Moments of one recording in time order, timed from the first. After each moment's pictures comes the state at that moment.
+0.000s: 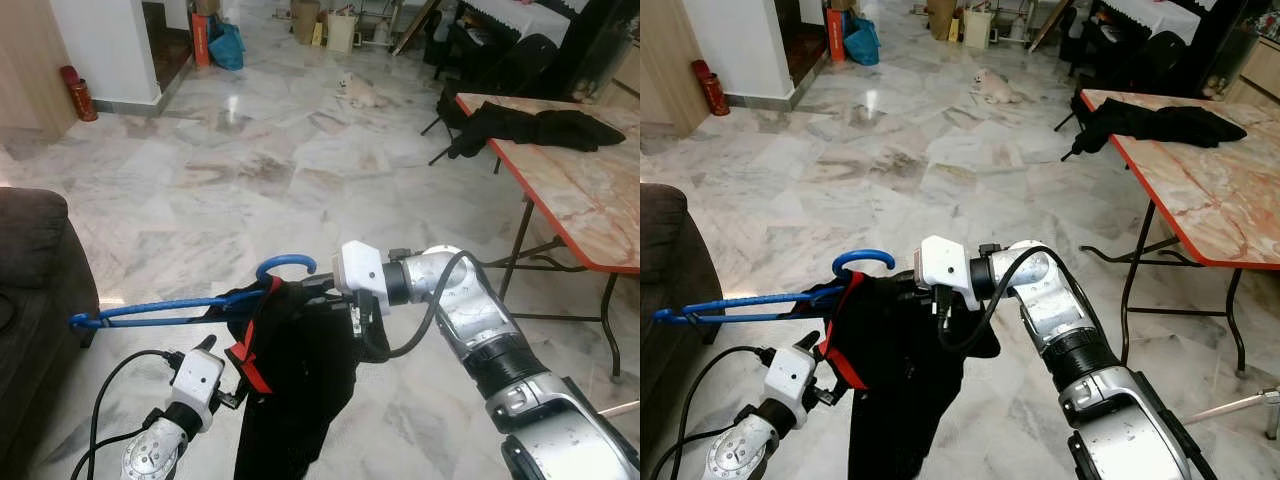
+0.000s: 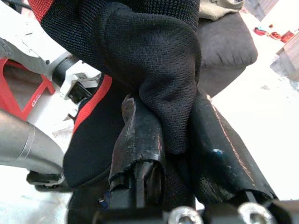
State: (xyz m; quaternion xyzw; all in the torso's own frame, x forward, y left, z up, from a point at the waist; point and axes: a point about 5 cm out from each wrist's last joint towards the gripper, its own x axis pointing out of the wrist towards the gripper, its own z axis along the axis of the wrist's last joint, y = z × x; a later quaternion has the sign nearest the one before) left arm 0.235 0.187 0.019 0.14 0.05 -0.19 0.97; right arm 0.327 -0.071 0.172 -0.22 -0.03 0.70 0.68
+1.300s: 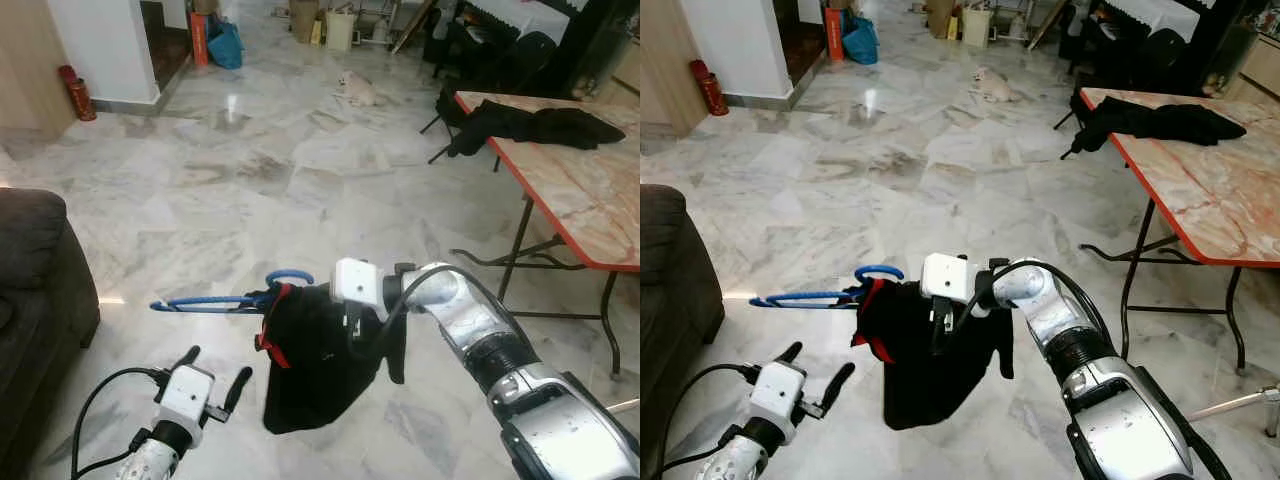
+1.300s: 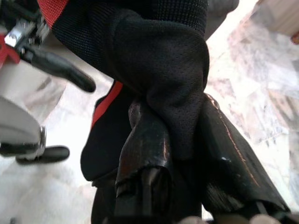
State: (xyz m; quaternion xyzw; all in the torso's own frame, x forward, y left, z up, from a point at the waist) left arm 0.219 0.197 0.024 0.13 0.03 -0.13 0.98; right arm 0.346 -0.085 0.143 -0.28 0.03 0.62 0.74
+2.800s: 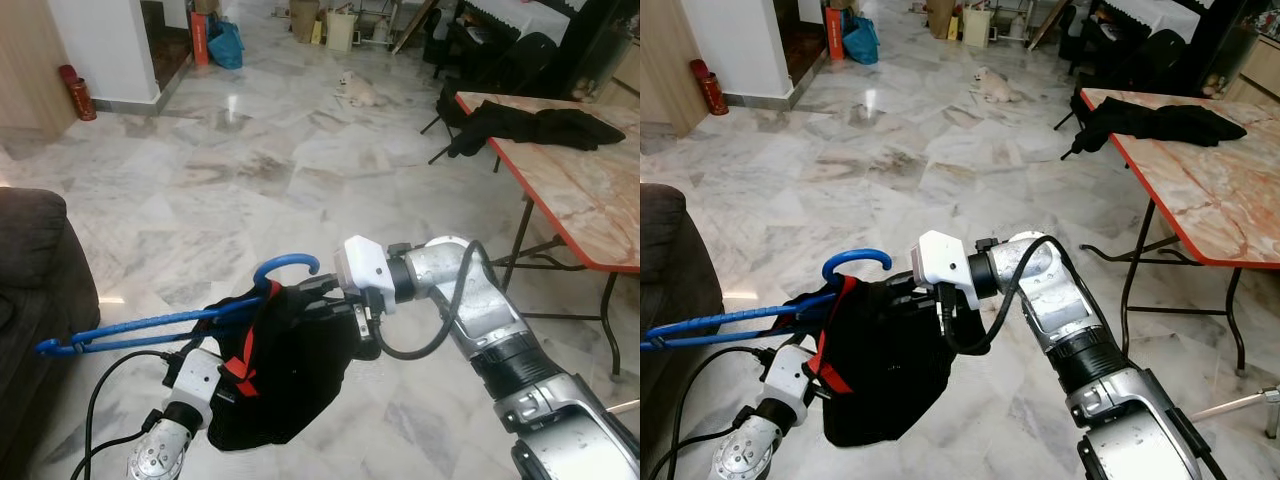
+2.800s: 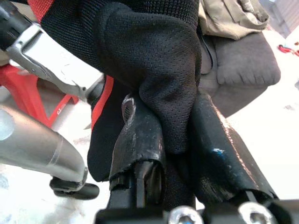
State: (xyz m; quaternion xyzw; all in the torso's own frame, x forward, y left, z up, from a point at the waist) left arm 0.239 0.181 0.024 0.16 0.03 -0.14 0.98; right arm 0.311 -0.068 0.193 -0.20 -0.04 0.74 0.64
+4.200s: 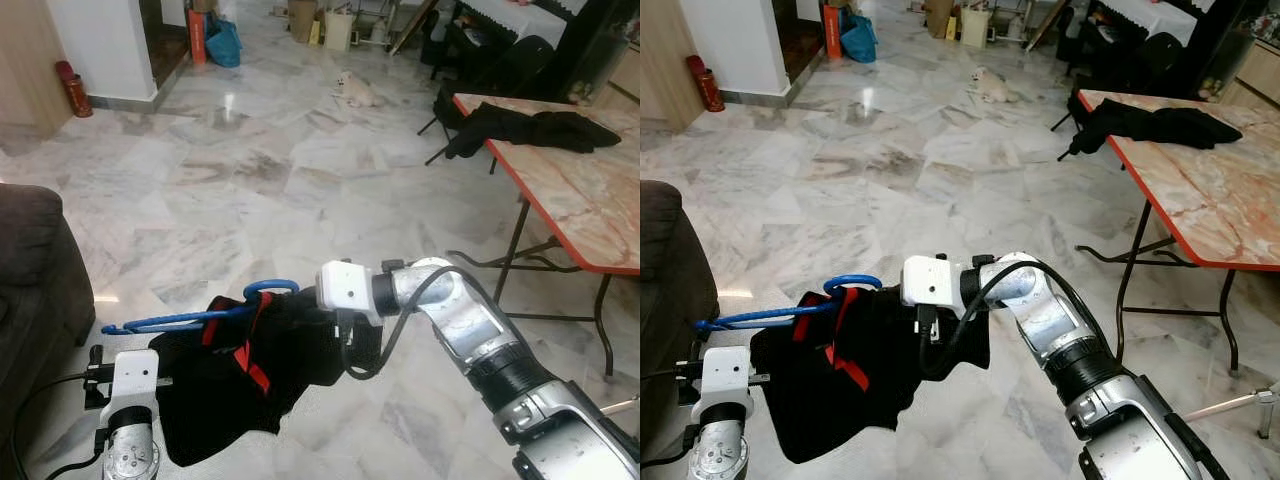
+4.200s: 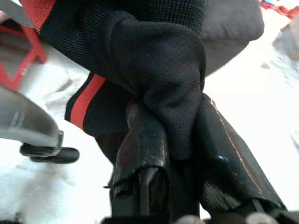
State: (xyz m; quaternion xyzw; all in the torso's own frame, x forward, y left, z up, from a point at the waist) left arm 0.234 0.244 0.026 0.18 0.04 0.19 0.96; right arm 0.320 -0.066 0.160 -0.29 0.00 0.68 0.68
